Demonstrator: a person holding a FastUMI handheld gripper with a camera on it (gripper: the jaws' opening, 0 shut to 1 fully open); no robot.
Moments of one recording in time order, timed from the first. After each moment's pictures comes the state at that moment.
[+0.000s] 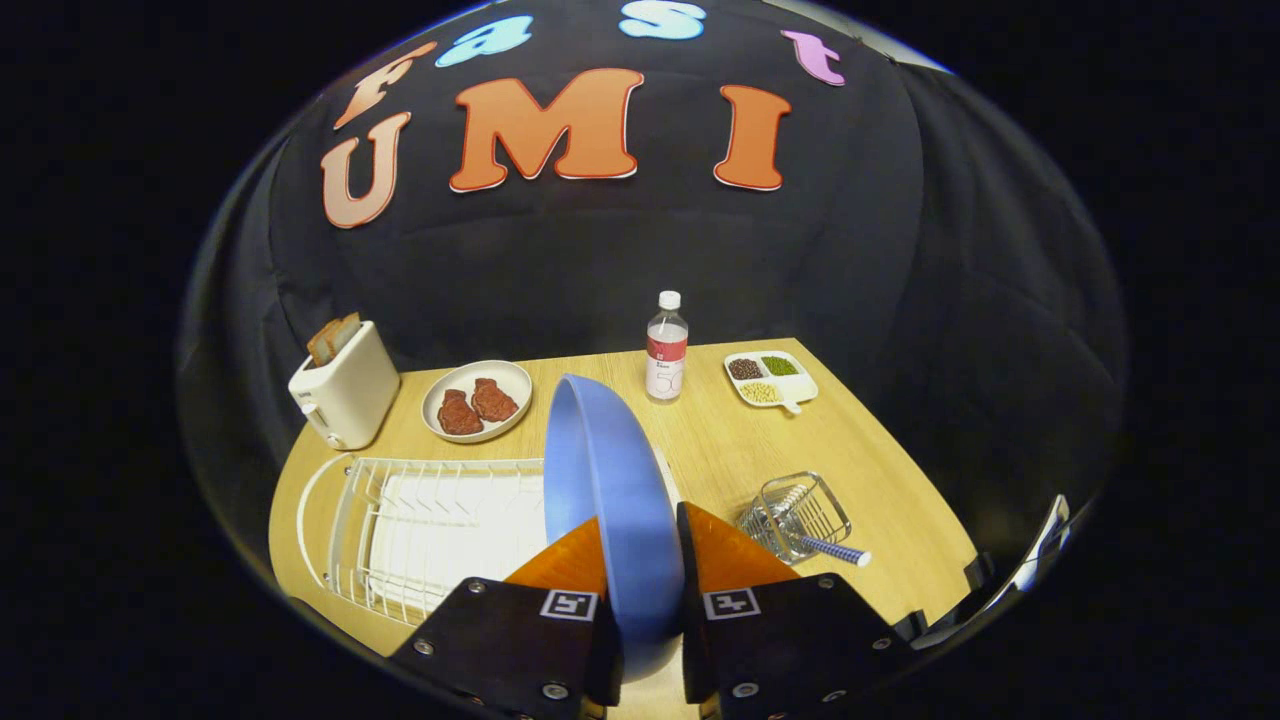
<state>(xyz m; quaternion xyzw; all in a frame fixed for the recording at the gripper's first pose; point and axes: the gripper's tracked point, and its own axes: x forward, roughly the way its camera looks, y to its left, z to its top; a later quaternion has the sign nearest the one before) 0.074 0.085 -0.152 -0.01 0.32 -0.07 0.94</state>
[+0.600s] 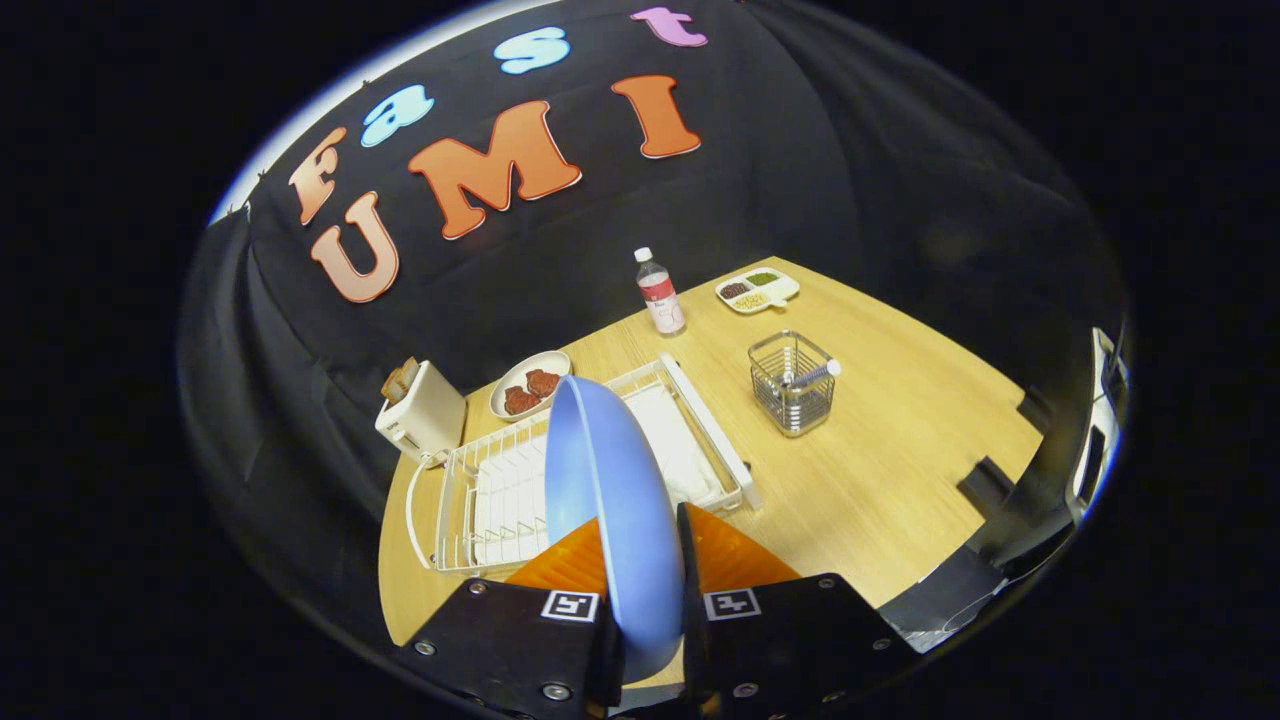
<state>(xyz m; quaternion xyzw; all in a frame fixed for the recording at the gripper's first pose) -0.080 0.105 -0.172 0.18 0.33 -0.06 0.92</state>
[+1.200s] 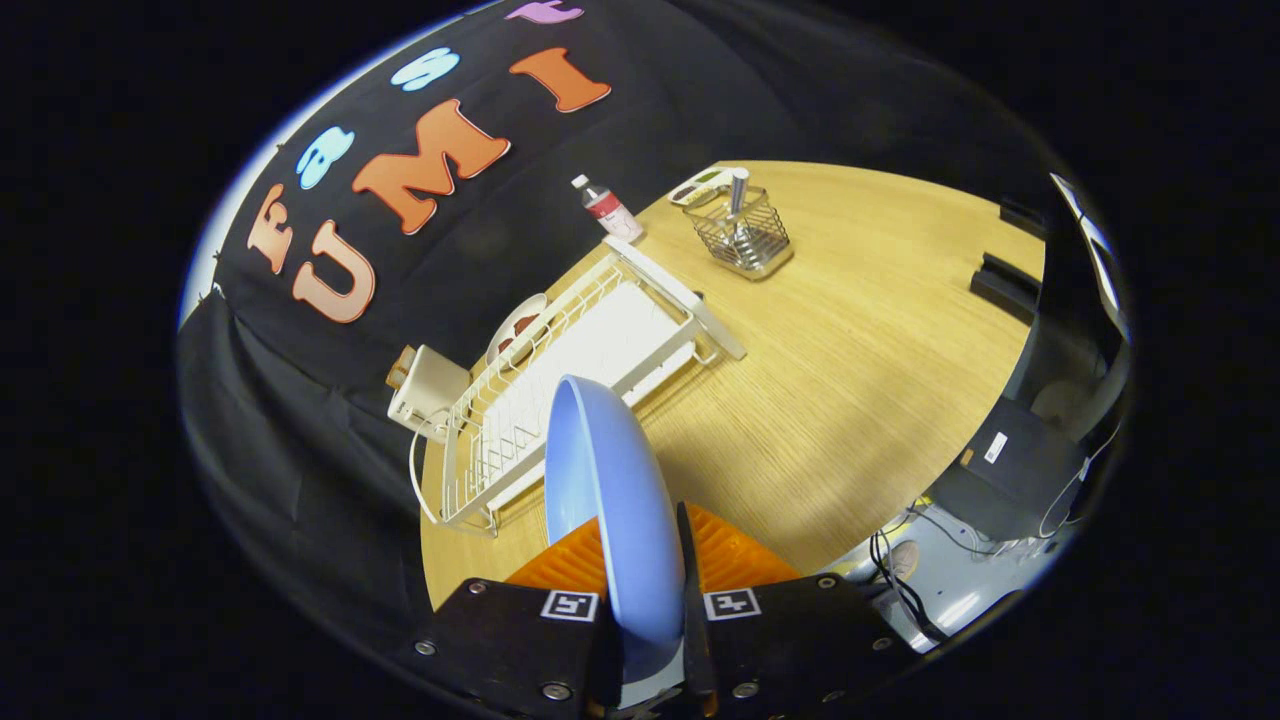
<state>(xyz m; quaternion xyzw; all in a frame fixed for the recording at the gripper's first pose) -0.152 0.132 -0.278 0.31 0.39 -0.06 0.87</state>
